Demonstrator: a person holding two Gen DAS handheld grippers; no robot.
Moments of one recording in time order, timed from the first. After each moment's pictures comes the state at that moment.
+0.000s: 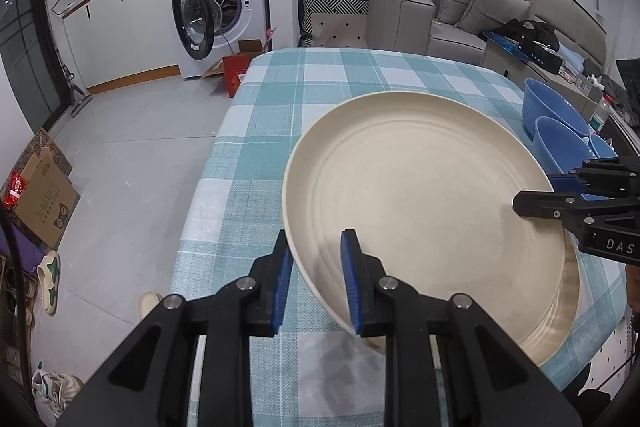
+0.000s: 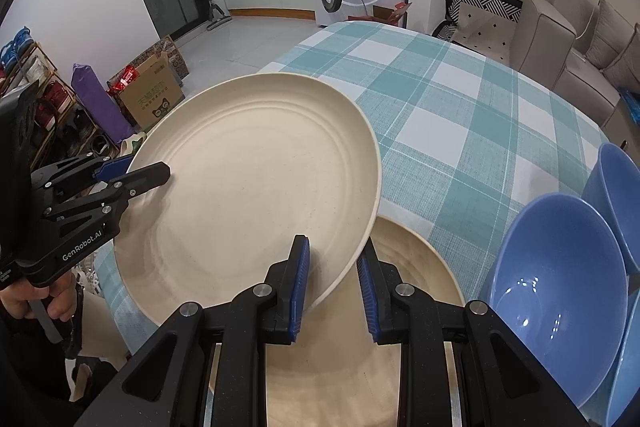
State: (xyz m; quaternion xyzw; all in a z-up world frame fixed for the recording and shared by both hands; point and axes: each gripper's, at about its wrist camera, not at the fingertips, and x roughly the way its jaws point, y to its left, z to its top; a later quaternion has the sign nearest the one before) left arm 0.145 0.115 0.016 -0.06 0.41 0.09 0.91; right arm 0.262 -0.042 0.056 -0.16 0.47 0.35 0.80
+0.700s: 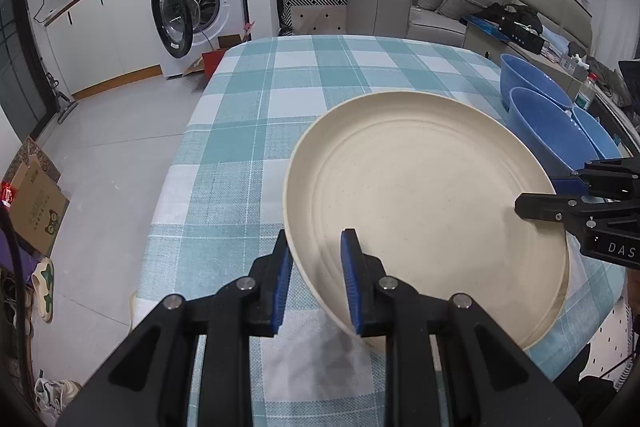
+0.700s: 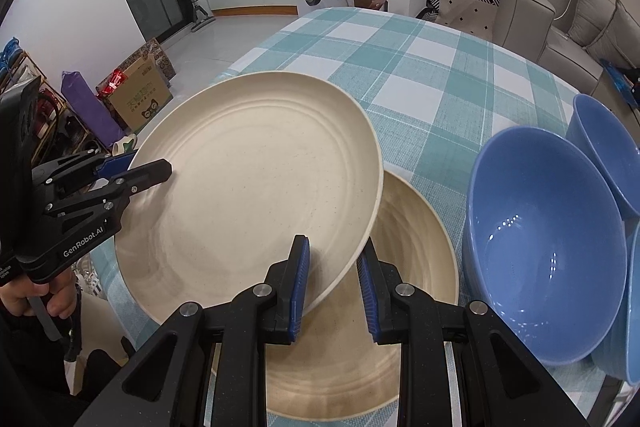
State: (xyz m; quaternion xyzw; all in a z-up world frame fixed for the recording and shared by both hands) left arm 0.140 0.088 0.005 -0.04 0.42 0.05 0.90; right arm 0.242 -0.077 0.044 -0.15 0.48 0.32 0.80
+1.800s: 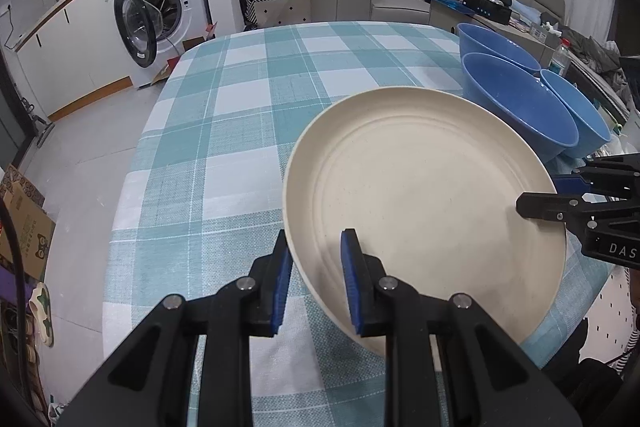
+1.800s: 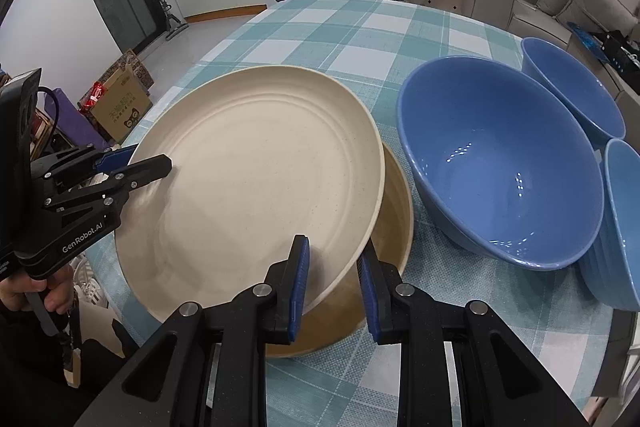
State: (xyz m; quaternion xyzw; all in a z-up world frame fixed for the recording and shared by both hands) left arm 0.142 0.045 0.001 -0.01 0.44 0.00 0.90; right arm 0.224 -0.125 0.034 -0.12 0.50 0.28 0.81
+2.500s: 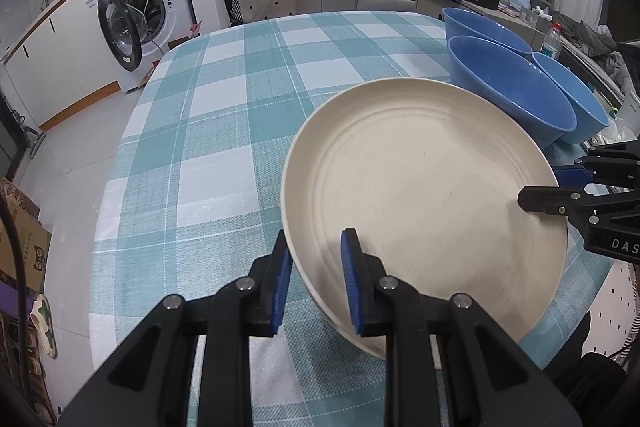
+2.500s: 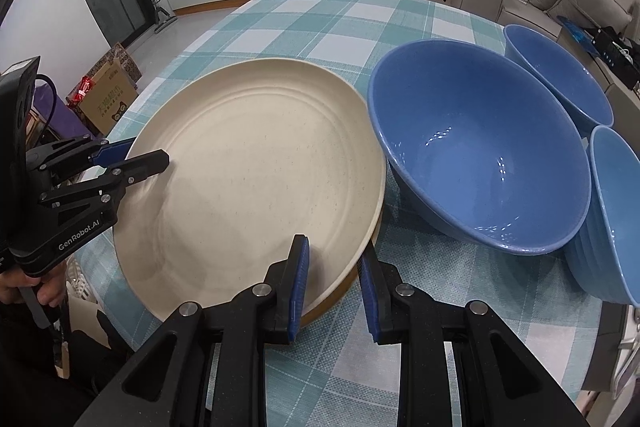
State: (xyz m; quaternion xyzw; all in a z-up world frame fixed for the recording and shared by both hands) left arm 0.153 0.029 -0.006 0.01 0.45 -0.02 0.89; right arm 0.225 -0.139 0.028 -0.14 0.51 0.26 0.81
